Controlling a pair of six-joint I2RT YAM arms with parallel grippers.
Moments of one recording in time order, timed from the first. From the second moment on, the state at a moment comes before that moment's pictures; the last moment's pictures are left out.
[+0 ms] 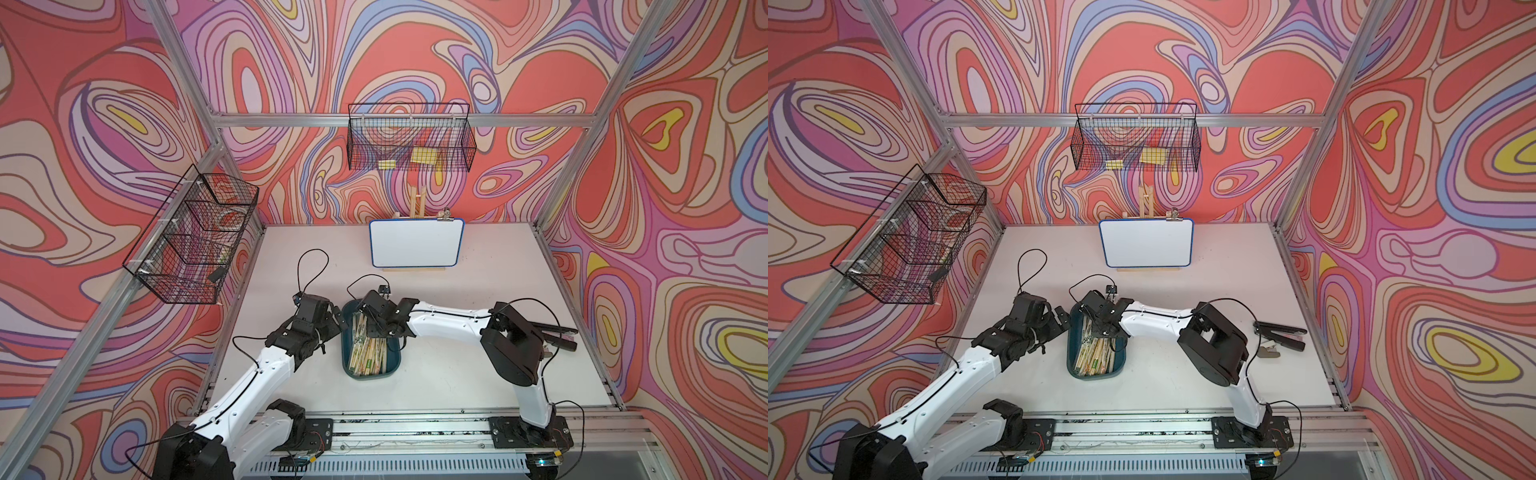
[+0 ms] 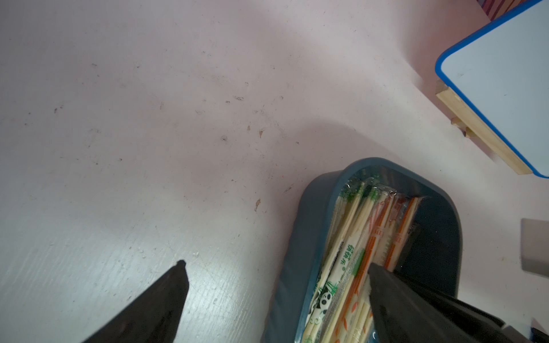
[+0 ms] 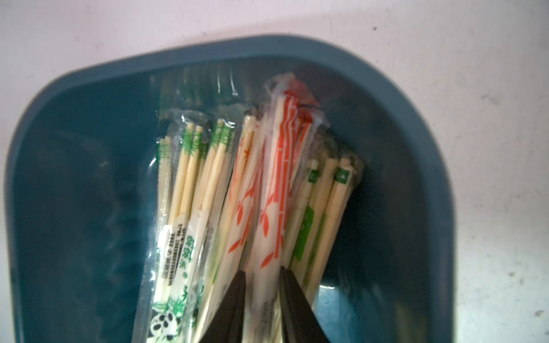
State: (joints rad) left arm -0.32 0.99 0.59 -0.53 -0.11 -0.84; right arm 1.00 2.04 1.48 -0.55 0.17 0.91
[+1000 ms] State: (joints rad) left arm -0.32 1.01 0.60 -0.52 -0.06 -0.81; right arm 1.00 1.89 1.46 -0.54 0.16 0.89
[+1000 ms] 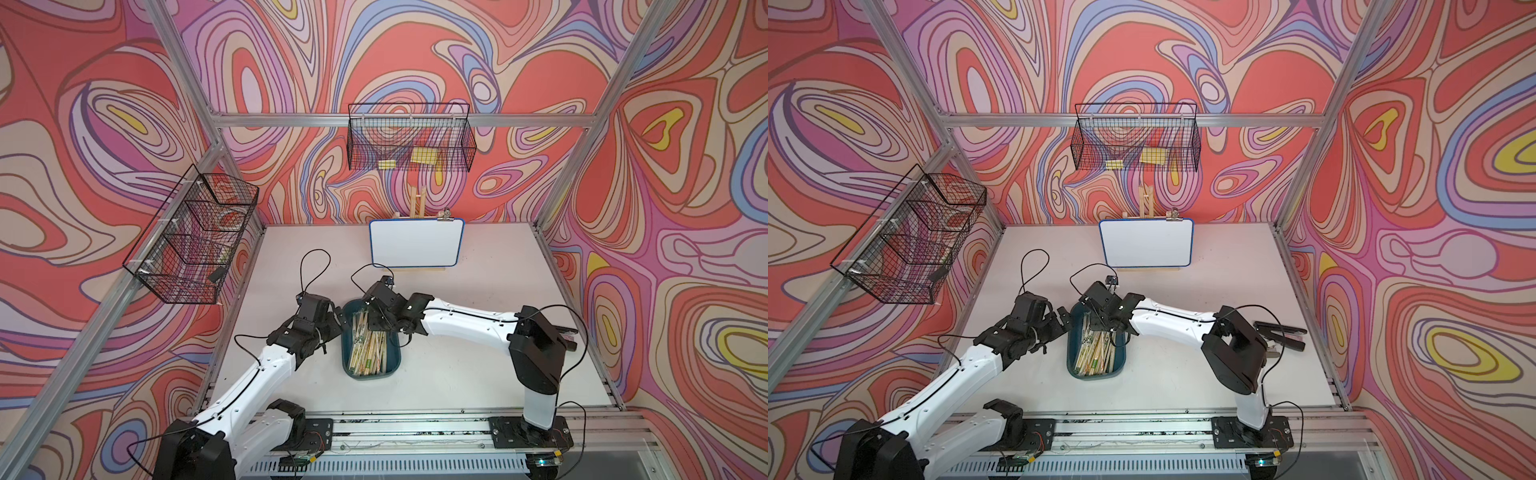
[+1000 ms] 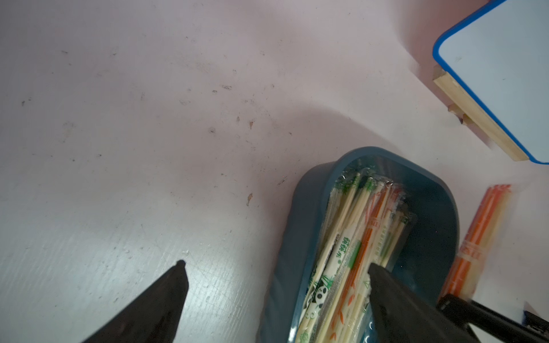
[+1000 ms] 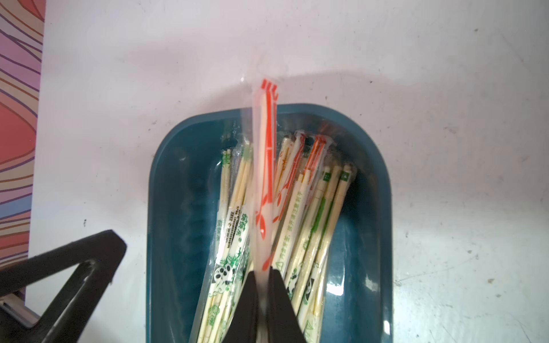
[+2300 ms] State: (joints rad) left arm -0.53 1.09 0.77 -0.64 -0.01 -0.76; right arm 0.65 1.60 1.09 -0.82 0.43 0.58
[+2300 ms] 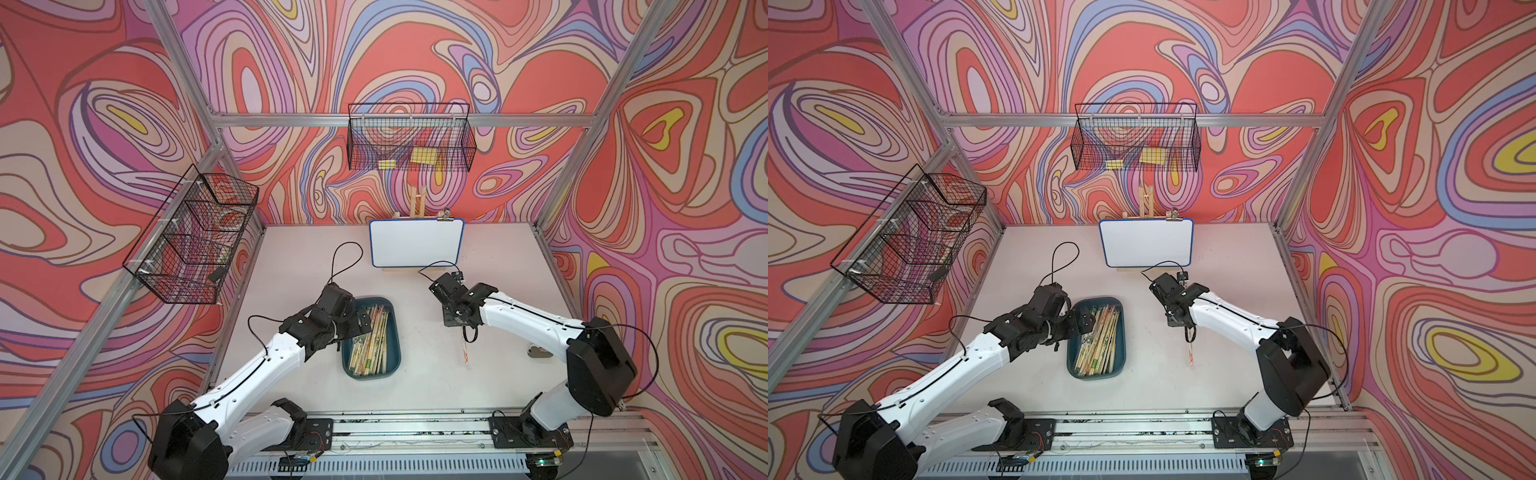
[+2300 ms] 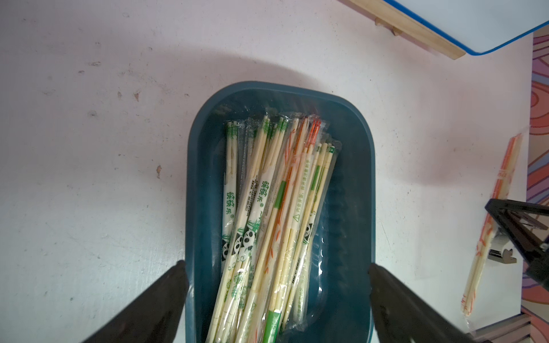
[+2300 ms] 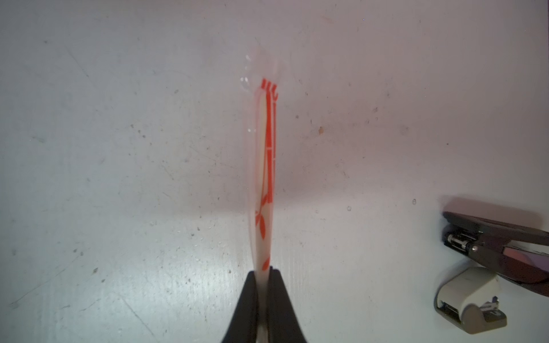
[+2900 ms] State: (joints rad) left arm -0.53 1.11 0.77 -0.64 -0.02 -0.76; right arm 0.58 1.71 1.02 -0.74 0.44 0.56
